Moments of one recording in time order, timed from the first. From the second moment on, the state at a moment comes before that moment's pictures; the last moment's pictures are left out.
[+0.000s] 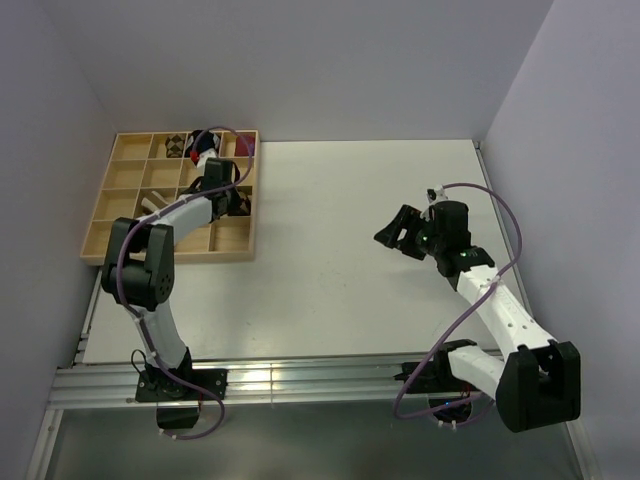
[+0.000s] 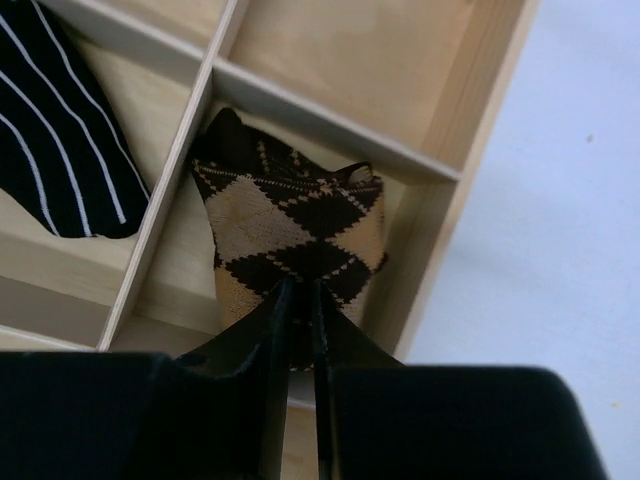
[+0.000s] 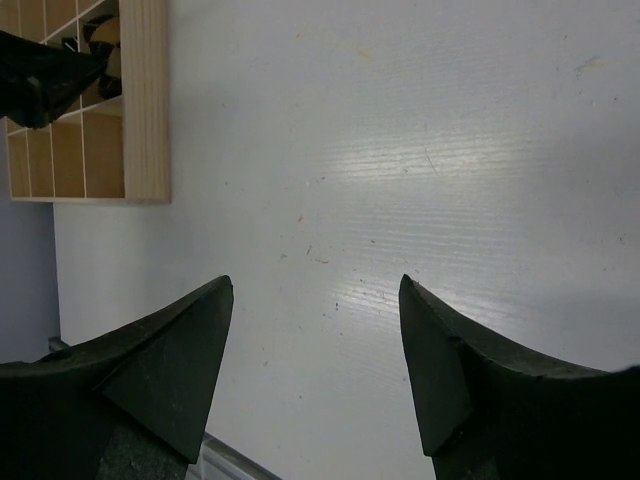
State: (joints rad) left arm -0.23 1.85 1.24 -0.13 -0.25 -0.62; right arm 0.14 1.06 0.67 -0.23 -0.35 0.59
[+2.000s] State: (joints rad) left arm -0.31 0.30 1.18 -0.67 -0.82 -0.41; right arm 0.16 0.33 1.13 -0.68 0.34 0.29
